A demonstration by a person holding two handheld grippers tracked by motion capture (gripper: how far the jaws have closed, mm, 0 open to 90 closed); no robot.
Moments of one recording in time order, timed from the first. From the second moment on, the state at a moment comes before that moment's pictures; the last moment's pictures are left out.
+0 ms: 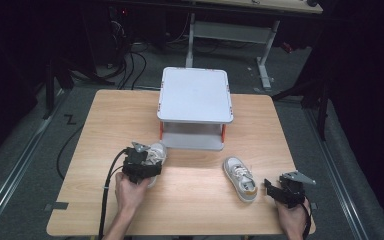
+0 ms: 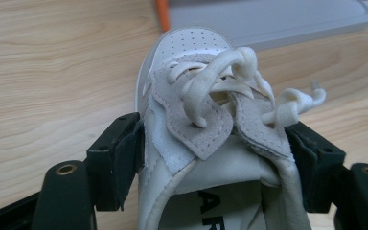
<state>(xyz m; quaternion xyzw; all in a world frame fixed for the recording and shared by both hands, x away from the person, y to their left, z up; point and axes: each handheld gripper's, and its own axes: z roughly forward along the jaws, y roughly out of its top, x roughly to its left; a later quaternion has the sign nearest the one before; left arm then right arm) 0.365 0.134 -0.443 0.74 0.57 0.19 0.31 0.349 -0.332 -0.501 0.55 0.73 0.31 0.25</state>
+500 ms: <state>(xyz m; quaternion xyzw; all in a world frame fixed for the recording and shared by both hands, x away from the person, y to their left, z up) 0.373 0.055 -0.453 0.77 0.54 0.19 0.30 0.349 -0.332 -0.501 0.55 0.73 0.31 0.25</state>
